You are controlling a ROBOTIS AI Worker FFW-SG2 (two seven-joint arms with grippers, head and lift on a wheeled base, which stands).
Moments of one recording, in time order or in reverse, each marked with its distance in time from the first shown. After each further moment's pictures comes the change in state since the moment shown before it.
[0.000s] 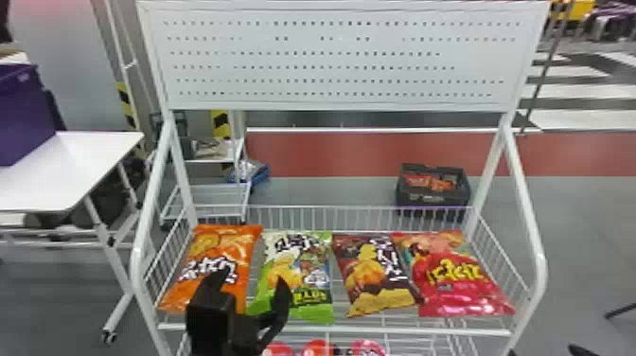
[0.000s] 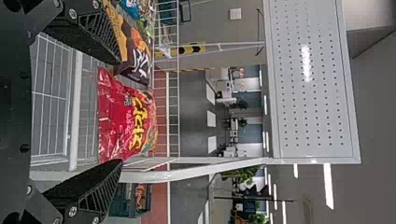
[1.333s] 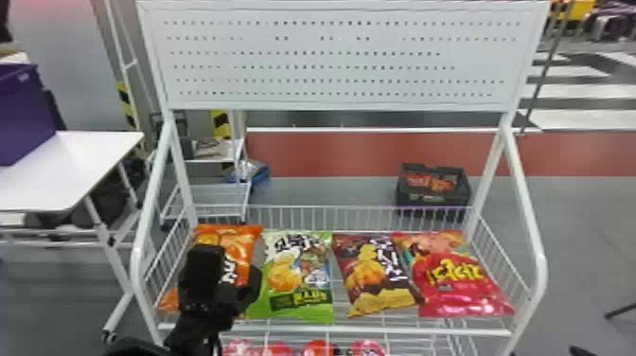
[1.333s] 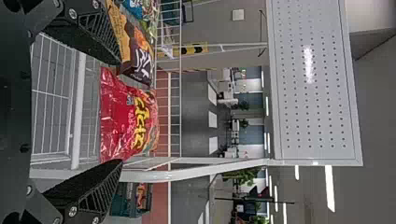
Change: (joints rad) left arm -0.239 -0.043 0.084 0.237 0.050 0.220 0.006; right arm 0.008 -0.010 -0.003 -0.002 0.001 0.000 0.000
